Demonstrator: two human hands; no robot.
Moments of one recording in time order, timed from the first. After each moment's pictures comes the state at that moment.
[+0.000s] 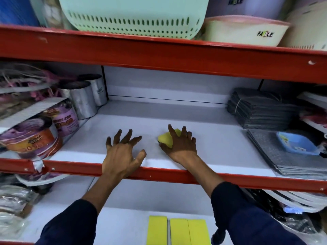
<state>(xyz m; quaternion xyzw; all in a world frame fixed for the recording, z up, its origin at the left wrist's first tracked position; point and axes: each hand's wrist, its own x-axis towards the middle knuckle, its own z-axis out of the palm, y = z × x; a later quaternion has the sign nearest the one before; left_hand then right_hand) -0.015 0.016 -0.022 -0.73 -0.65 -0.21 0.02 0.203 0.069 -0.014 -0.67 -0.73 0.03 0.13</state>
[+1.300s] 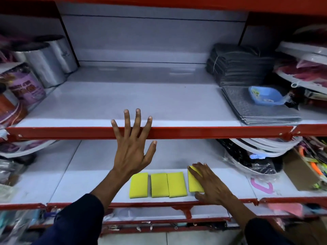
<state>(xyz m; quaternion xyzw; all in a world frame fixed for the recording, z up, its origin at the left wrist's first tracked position) 0.106 -0.065 -0.075 -0.79 -0.54 -0.25 0.14 0.419 -0.115 -0.220 -0.54 -0.84 0.08 -0.01</state>
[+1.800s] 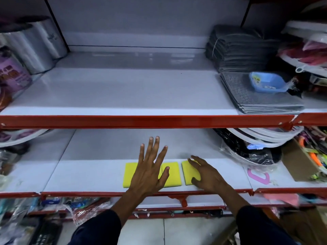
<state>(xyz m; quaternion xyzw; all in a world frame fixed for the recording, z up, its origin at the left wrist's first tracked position) 0.163 -0.113 -0.182 -0.86 -0.48 -0.20 0.00 0.438 -0.105 -0.253 -0.60 -0.78 0.19 0.06</state>
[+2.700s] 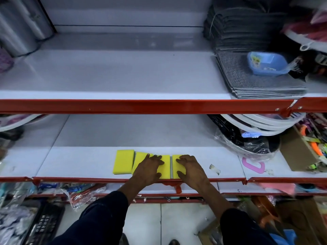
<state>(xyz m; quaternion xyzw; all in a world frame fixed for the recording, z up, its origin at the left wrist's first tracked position) 0.200 -0.100 -0.254 -0.84 -0.51 0.07 -0.18 0.419 -0.125 -0.294 -0.62 -0.73 0.24 0.14</state>
